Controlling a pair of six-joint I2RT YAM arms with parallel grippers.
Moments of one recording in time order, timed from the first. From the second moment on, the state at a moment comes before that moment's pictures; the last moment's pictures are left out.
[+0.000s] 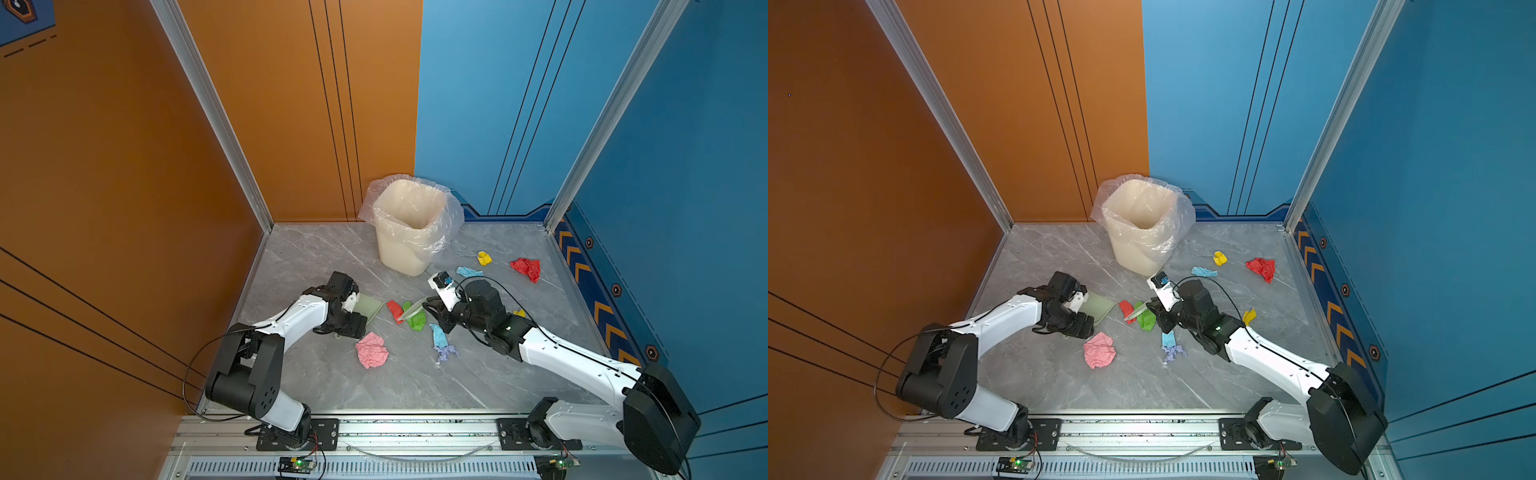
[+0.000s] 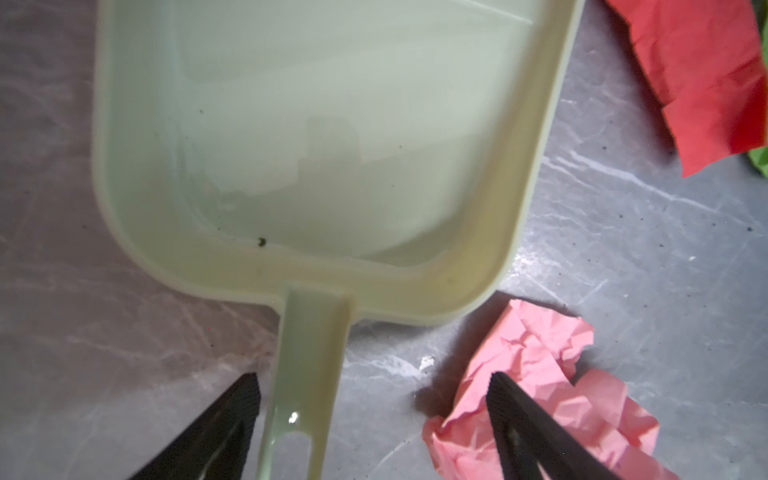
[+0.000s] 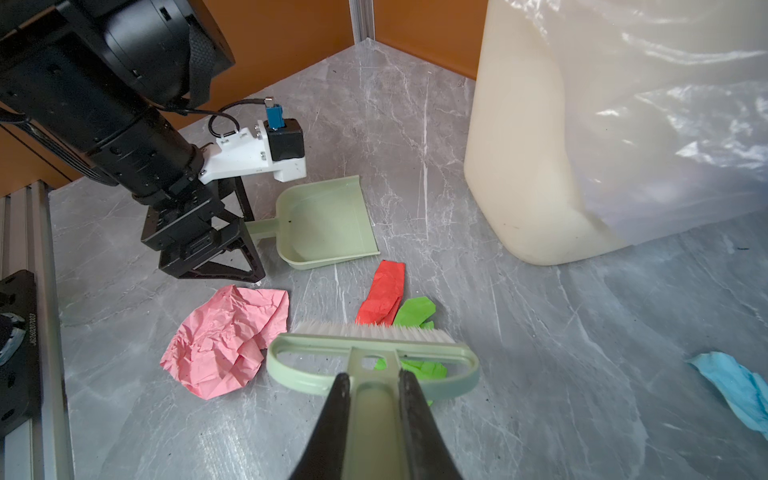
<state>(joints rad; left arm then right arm) -0.31 1.52 0.87 -0.68 0.13 -0.10 0.69 1.24 0.72 0.05 -0.19 0.00</state>
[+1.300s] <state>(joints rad) -0.42 1.41 0.69 -0.48 0.02 -0.43 0.68 1.24 0.72 0.06 -0.19 0.02</state>
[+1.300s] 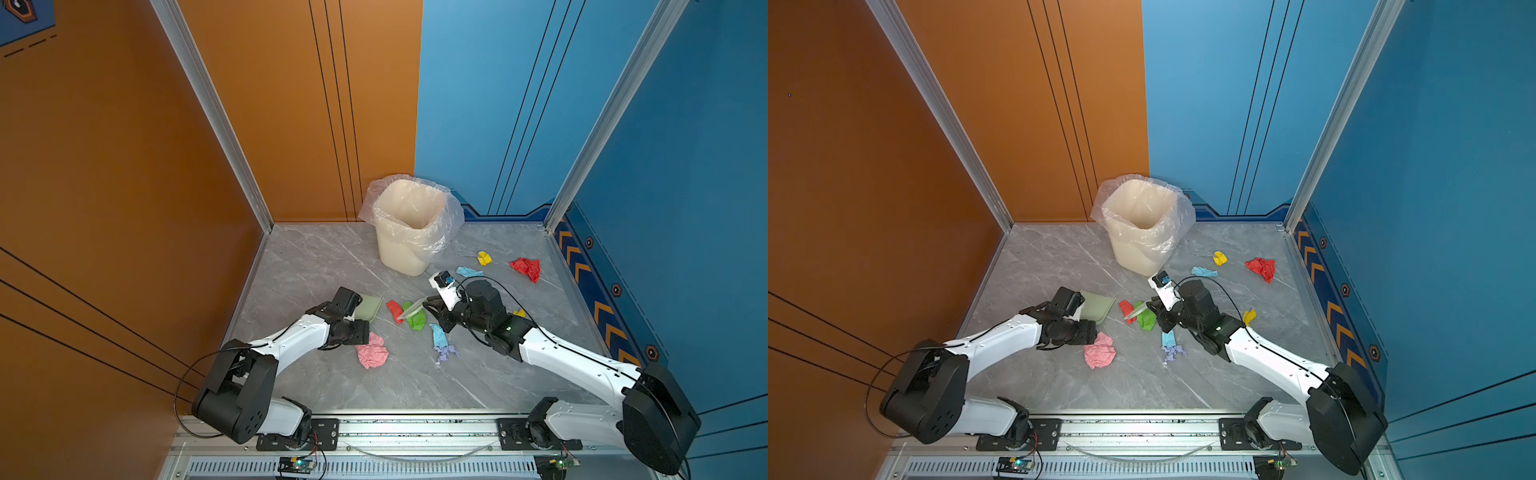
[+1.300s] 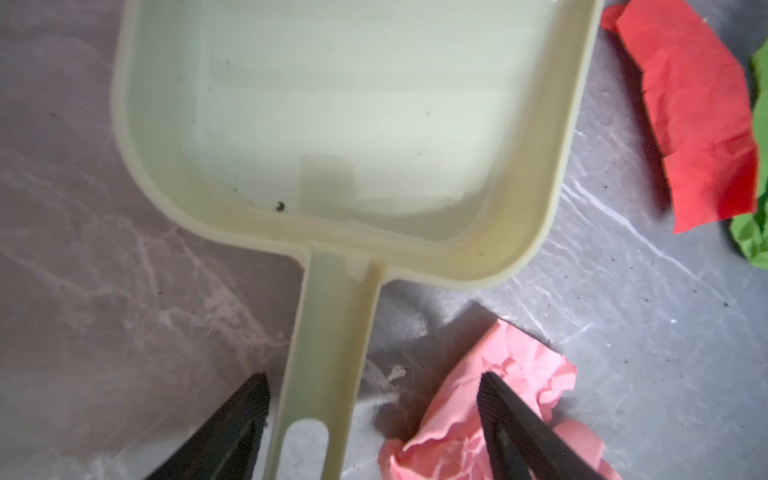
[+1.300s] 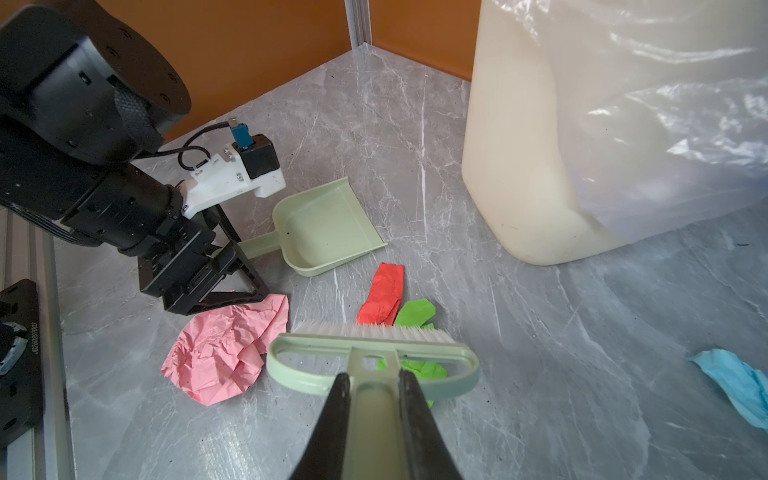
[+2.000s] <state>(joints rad) -0.41 1.39 0.69 -0.45 -0.02 -0.41 0.68 1.24 0.71 0.06 -0.19 0.02</state>
